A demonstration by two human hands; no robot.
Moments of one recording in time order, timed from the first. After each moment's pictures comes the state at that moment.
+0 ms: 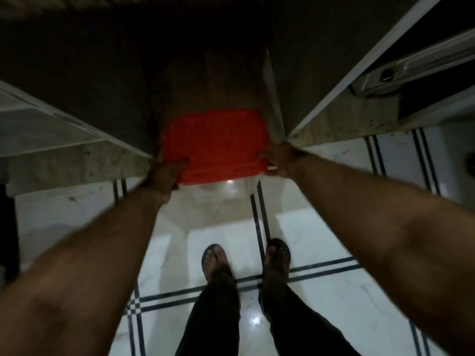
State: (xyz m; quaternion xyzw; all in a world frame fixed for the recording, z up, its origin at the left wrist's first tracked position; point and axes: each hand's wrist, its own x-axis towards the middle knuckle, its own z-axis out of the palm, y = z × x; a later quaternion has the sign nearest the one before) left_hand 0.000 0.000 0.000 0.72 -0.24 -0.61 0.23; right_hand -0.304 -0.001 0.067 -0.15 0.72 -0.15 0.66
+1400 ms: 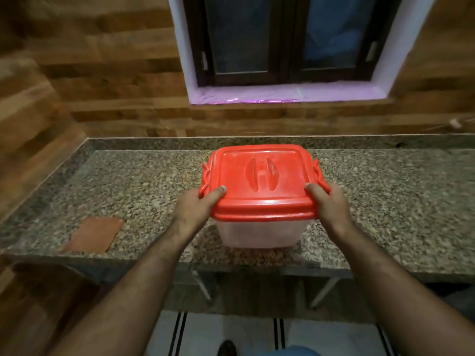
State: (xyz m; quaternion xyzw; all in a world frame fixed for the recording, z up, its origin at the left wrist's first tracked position) left_hand 0.010 -0.060 0.689 0.70 -0.50 -0.31 0.40; right_hand -0.304 -0.084 0.671 -0.46 0.65 -0.48 0.37
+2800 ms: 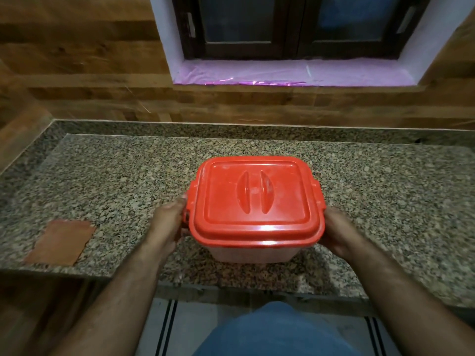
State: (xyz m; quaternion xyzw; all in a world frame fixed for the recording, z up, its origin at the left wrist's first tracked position) left_hand 0.033 -0.144 0.622 0.69 -0.26 -0.50 0.46; right_hand -0.342 -0.183 0.596 -0.32 0.60 -0.34 0.65
